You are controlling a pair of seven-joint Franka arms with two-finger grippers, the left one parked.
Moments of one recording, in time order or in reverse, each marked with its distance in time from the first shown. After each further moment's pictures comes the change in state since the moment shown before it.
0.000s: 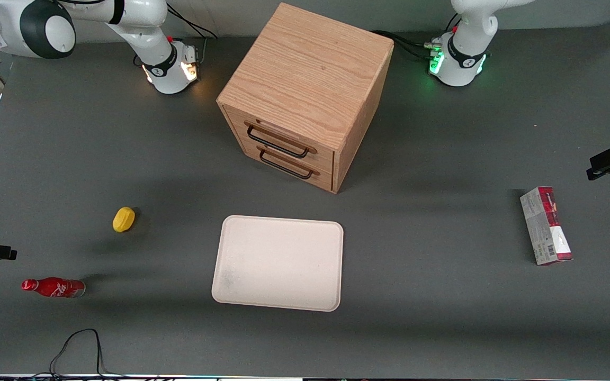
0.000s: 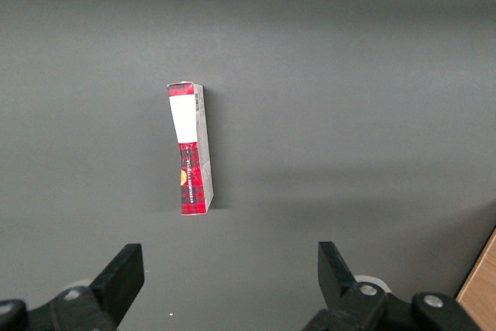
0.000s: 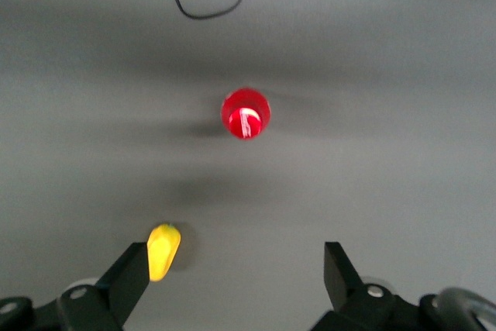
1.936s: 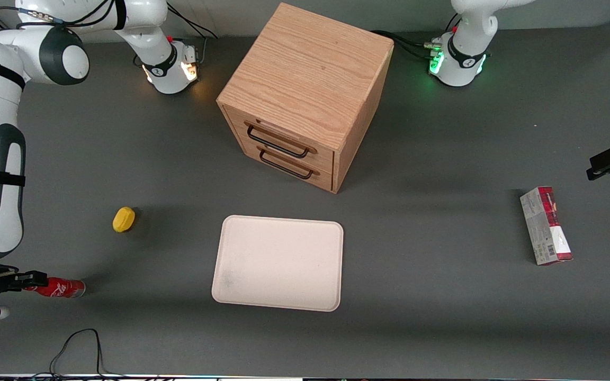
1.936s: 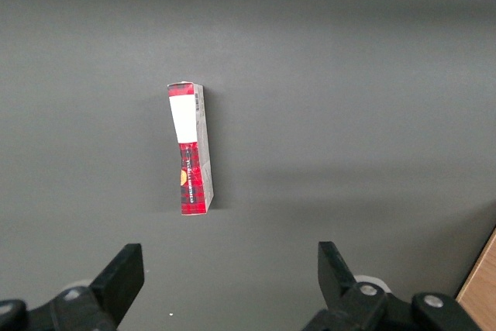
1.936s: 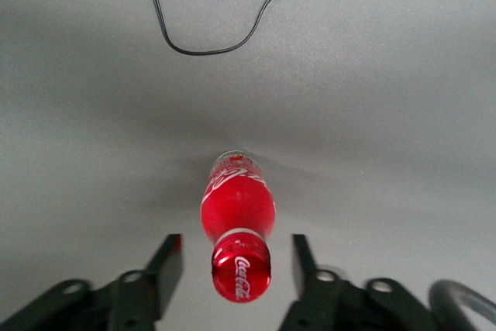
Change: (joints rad) arm 0.018 0.177 0.005 0.003 -0.044 0.234 -0.088
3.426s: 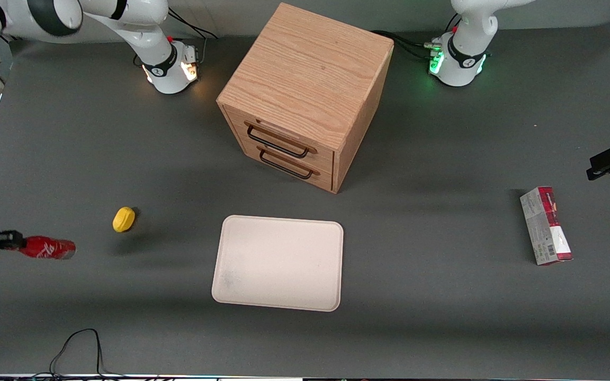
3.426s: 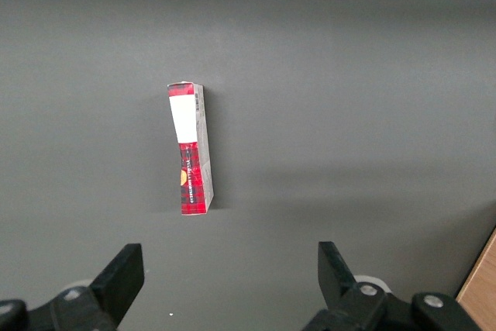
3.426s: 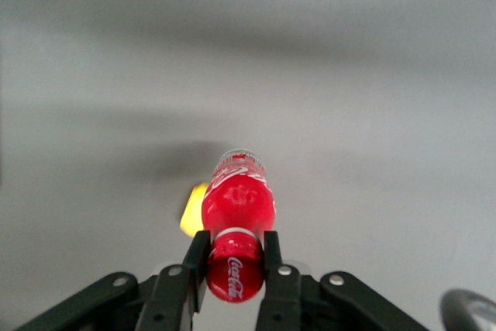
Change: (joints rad) arm 0.086 -0.416 0.001 -0.220 -0.002 -0.319 0.139
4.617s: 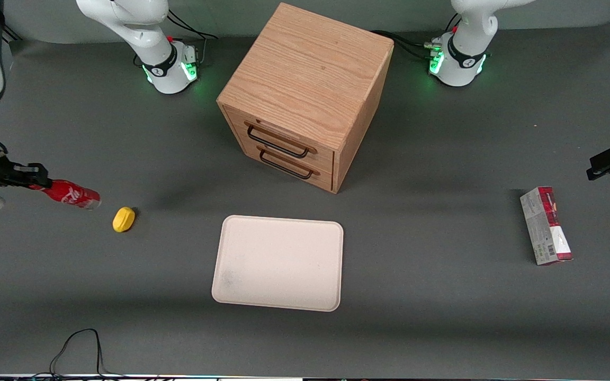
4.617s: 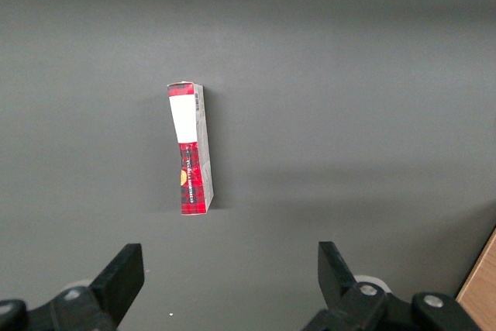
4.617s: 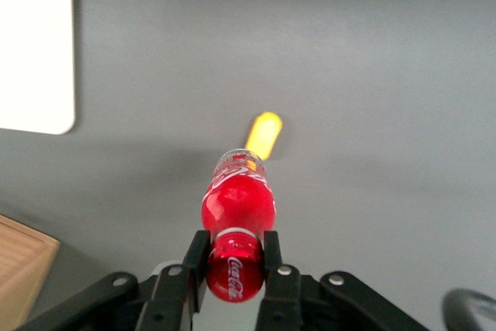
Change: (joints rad) arm 0.076 -0.385 0.012 -0.474 0.091 0.086 0.172
